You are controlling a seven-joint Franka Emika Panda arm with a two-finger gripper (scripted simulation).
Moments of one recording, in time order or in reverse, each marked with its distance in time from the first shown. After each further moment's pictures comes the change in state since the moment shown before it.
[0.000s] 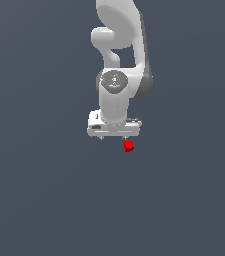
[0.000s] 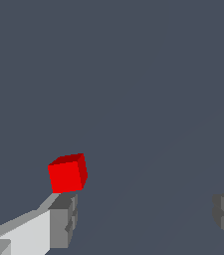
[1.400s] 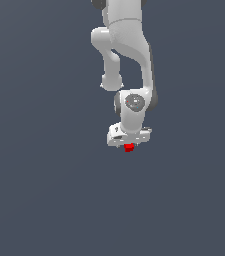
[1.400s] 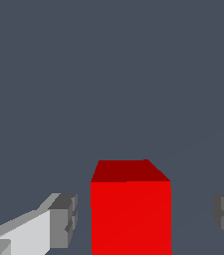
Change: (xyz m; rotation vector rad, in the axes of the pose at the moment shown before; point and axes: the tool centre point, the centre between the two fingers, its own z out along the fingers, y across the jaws) arm -0.019 -0.072 0.107 -0.002 0.064 -0.142
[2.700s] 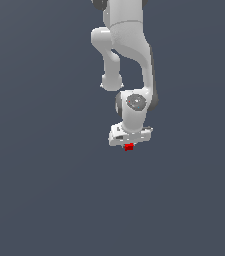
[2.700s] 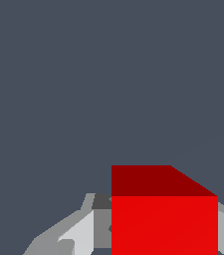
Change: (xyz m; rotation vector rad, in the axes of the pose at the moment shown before) arm -0.004 -0.007 0.006 -0.002 0.009 -0.021
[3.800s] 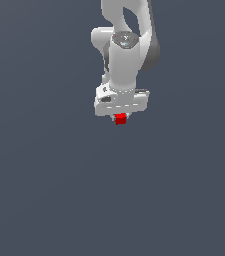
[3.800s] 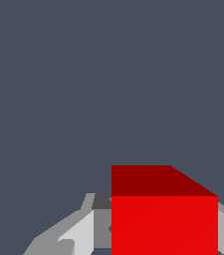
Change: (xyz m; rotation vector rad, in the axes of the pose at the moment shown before) arm -0.035 0.045 -0.177 0.000 0.002 0.000
